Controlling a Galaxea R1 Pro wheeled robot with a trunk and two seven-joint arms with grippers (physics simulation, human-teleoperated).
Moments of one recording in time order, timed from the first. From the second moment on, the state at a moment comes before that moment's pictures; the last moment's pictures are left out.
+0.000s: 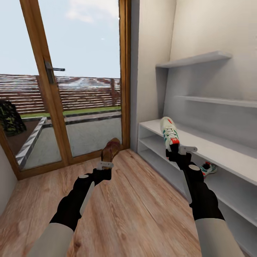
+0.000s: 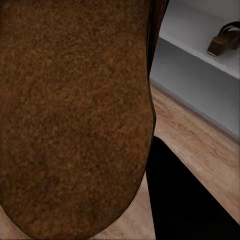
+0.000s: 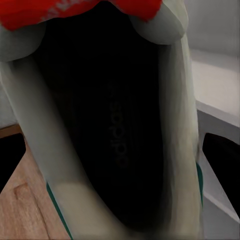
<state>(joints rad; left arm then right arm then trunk) -0.60 -0.10 -0.08 -1.11 0.01 0.55 -0.16 -0.63 0.05 -0.10 -1.28 0.08 0.44 -0.04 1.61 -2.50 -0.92</state>
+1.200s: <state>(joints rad) -0.60 -0.10 -0.08 -1.11 0.01 0.55 -0.16 -0.63 0.05 -0.10 -1.28 0.08 0.44 -0.04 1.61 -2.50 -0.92</state>
